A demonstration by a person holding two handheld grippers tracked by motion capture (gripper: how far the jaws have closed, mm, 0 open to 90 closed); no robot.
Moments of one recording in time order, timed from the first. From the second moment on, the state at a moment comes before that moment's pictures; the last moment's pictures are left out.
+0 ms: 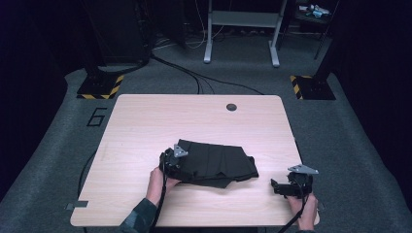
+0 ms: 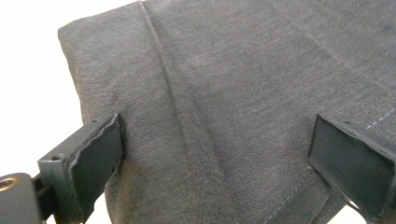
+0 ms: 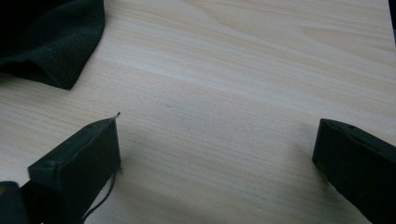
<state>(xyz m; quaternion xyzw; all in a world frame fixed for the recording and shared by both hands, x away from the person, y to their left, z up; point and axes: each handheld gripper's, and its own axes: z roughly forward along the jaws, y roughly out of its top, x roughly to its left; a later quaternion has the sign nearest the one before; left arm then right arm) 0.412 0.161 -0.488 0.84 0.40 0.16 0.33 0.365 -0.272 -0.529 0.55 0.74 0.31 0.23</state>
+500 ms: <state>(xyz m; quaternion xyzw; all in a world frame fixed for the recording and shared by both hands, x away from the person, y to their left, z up) 0.402 0.118 -0.456 0.86 0.33 0.17 0.36 0.365 -0.272 -0.529 0.55 0.74 0.31 0.23</state>
